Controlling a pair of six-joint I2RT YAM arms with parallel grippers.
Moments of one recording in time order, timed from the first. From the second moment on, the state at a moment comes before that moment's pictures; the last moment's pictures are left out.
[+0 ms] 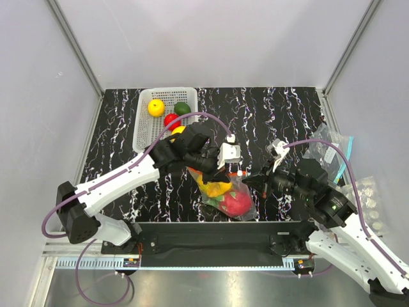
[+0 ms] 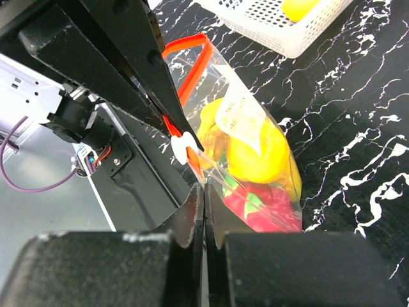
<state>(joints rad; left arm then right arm) -0.93 1.40 1.31 -0.59 0.63 0.32 0.68 0.59 0.75 -0.43 -0.33 0.33</state>
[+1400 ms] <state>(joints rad) -0.89 1.45 1.55 -0.63 0.73 0.26 0.68 0.68 0.85 -0.46 -0.36 0.22</state>
